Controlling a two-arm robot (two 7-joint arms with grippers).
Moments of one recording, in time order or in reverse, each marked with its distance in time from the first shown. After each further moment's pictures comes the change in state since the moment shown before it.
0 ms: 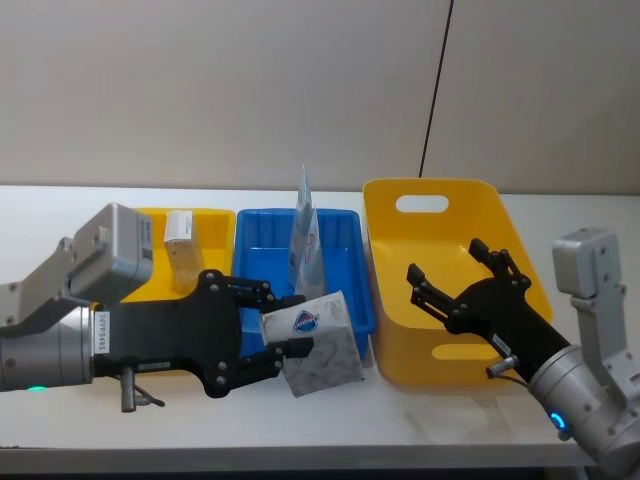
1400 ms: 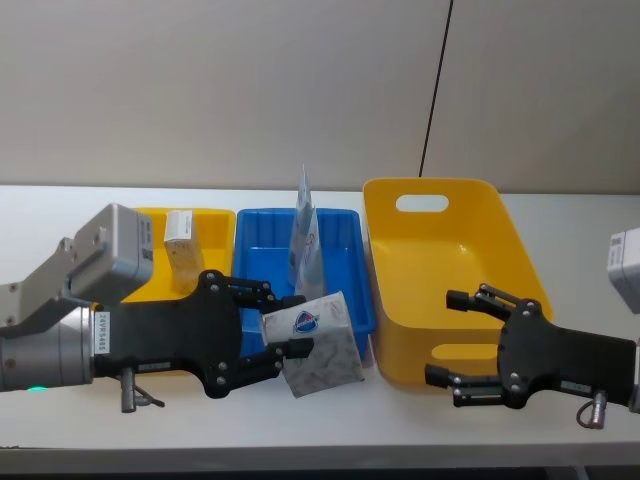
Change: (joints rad) left arm 0.000 0.000 0.000 0.000 0.000 0.000 -0.001; right arm 0.081 0.410 0.012 -0.029 0.210 0.035 0.653
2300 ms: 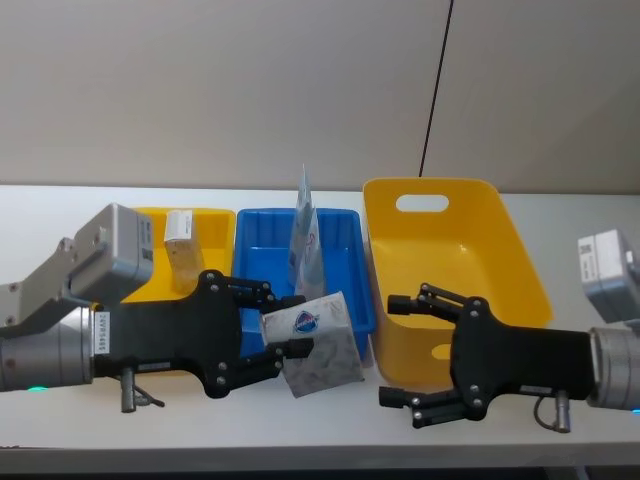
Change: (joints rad) left arm 0.000 0.000 0.000 0.000 0.000 0.000 0.000; right arm 0.129 -0.040 -0.117 0.028 0.002 -0.103 0.149
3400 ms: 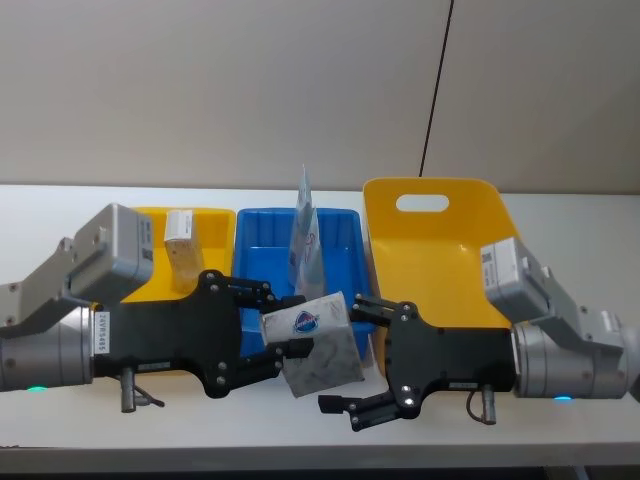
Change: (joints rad) left arm 0.000 0.000 0.000 0.000 0.000 0.000 0.000; right arm 0.163 -0.116 -0.164 0.148 -0.089 -0.028 0.030
